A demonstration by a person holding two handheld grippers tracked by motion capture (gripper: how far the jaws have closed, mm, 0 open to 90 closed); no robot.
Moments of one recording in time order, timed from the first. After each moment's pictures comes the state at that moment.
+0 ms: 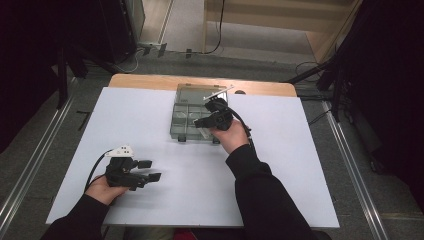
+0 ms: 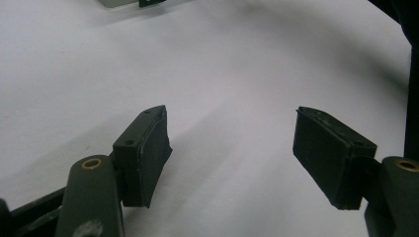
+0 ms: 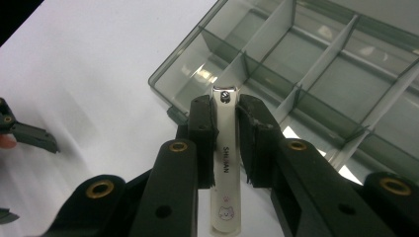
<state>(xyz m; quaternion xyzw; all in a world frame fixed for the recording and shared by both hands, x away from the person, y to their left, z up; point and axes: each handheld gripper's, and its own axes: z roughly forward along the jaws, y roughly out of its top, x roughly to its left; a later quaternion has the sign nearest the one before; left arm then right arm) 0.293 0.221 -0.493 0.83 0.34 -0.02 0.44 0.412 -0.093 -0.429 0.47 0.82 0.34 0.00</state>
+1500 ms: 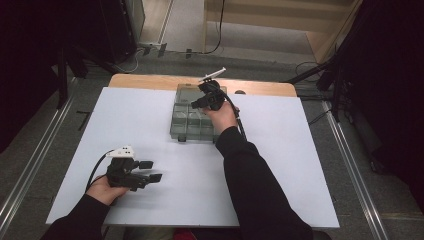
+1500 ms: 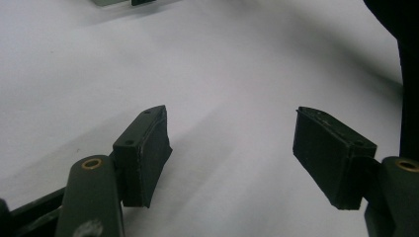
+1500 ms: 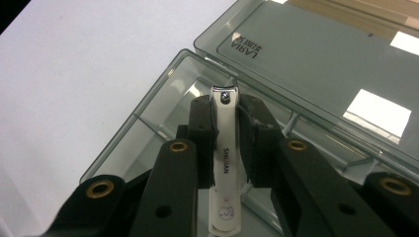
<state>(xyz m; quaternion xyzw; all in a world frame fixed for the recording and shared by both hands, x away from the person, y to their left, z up) 0.293 0.219 -0.494 0.83 0.34 -0.03 0.44 0.484 -0.077 -0.434 0.49 0.80 0.33 0.03</state>
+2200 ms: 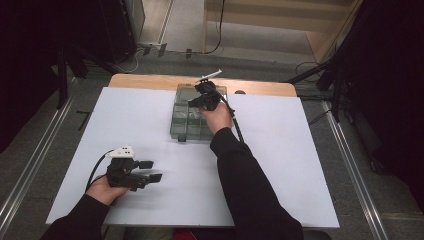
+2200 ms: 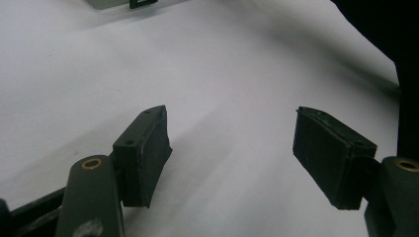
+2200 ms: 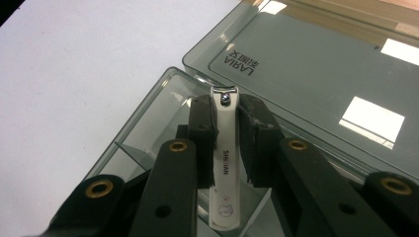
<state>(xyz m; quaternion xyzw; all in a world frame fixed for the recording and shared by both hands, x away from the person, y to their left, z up) 0.293 0.219 -0.494 0.83 0.33 -0.03 0.44 0.496 -0.066 -0.451 0.51 0.79 0.34 0.05</state>
